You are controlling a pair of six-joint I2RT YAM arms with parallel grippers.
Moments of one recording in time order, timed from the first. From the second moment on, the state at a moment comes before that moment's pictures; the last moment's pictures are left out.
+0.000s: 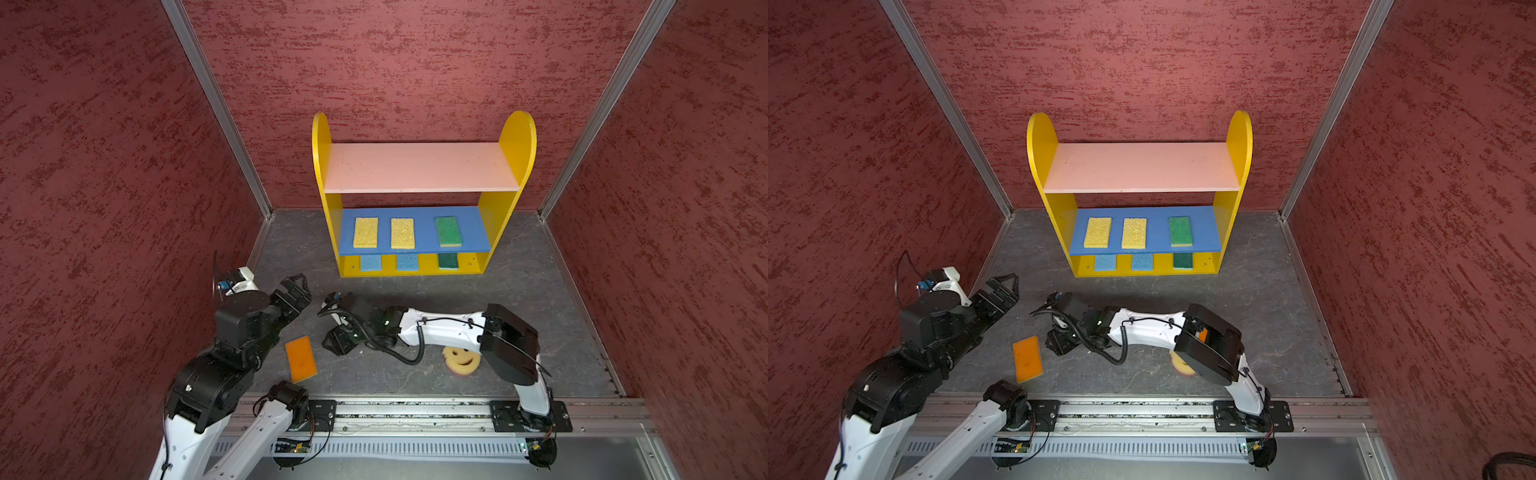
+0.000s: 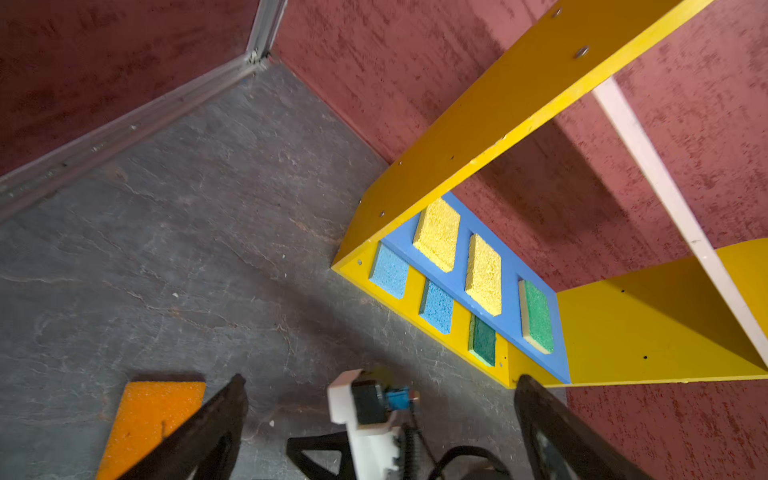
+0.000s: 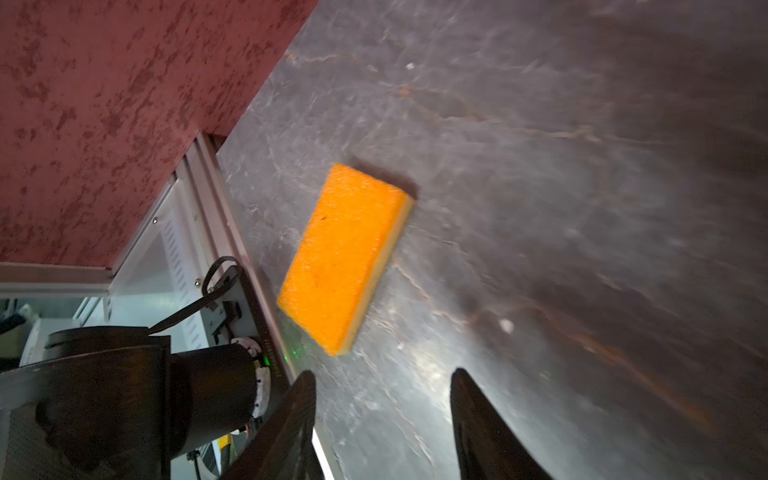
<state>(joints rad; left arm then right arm) -0.37 0.55 1.15 -1.05 -0.34 -0.89 1.21 2.10 1.55 -0.19 -0.23 0.55</state>
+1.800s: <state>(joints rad) -0.54 0.66 1.34 -1.12 -0.48 -0.67 1.02 1.79 1.66 -0.41 -0.05 0.32</state>
